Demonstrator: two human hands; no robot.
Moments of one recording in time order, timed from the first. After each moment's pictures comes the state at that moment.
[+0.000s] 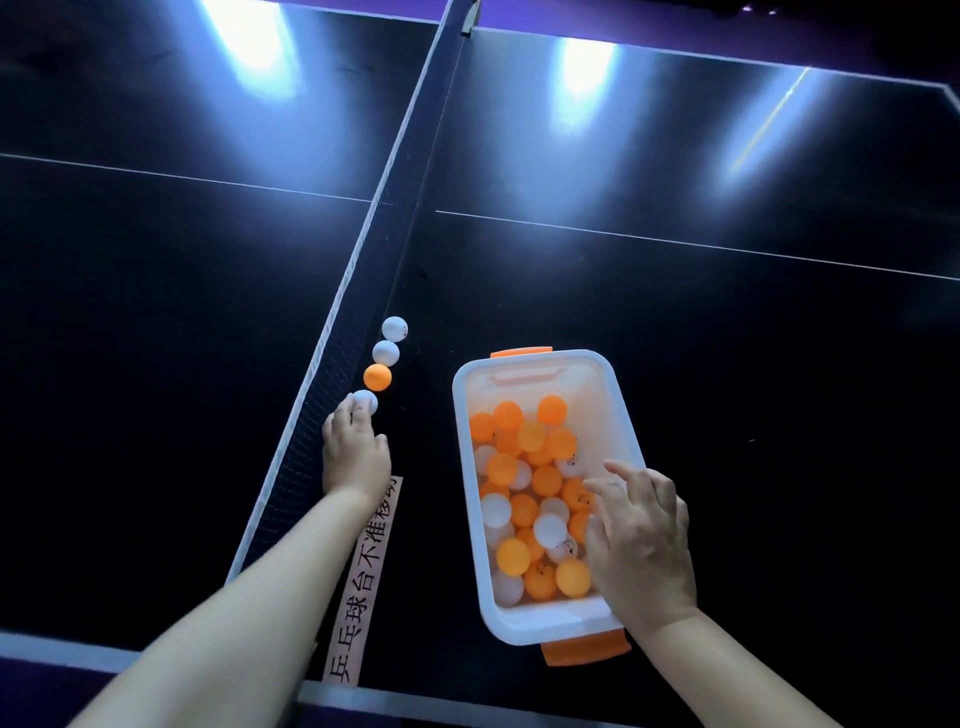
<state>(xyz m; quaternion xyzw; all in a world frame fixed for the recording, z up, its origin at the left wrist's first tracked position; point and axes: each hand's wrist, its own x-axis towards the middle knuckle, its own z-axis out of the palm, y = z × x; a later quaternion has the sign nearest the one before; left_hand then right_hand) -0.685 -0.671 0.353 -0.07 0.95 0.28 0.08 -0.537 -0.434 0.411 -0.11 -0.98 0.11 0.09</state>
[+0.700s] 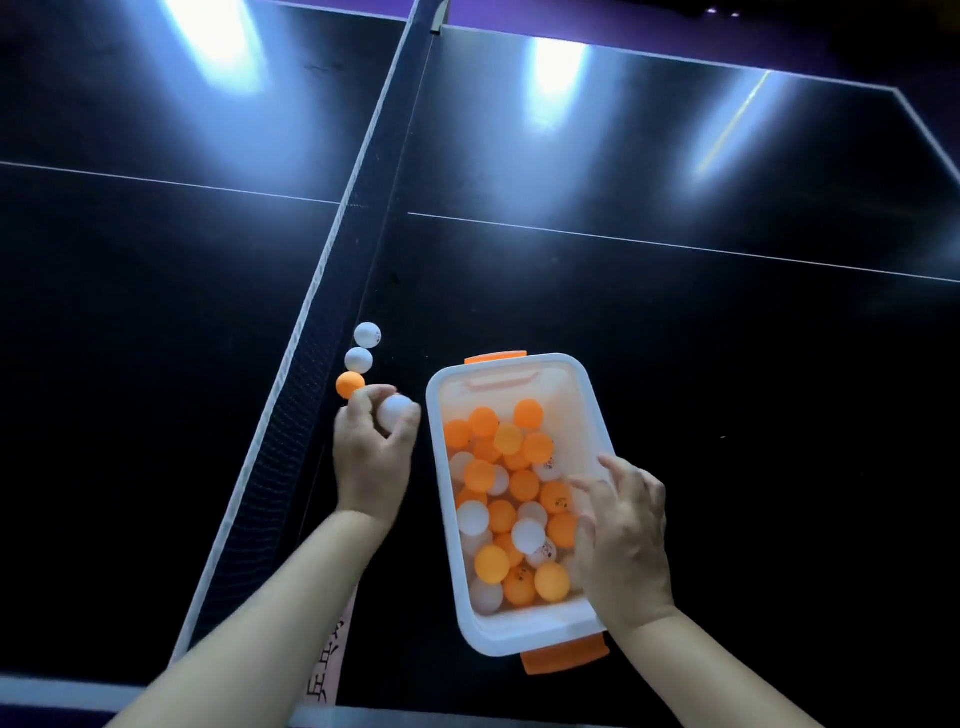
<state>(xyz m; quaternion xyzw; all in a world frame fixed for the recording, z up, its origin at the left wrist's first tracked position) -0.669 -0.624 0.405 -0.08 0.83 0.55 -0.02 -0.541 -0.431 0.413 -0.16 -0.97 0.14 0.11</state>
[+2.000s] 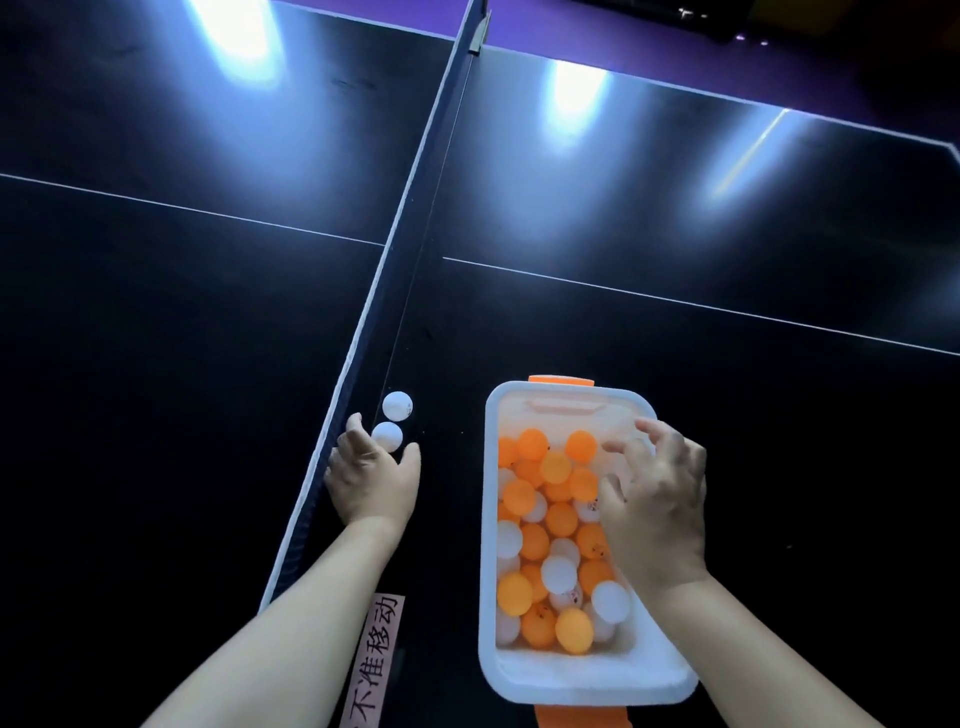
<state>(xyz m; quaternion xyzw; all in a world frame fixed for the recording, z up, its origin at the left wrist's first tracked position) -0.799 -0.640 0.332 -0.17 0.95 0.27 0.06 -0.709 -0.427 0.428 -0.17 -0.97 0.11 0.15</state>
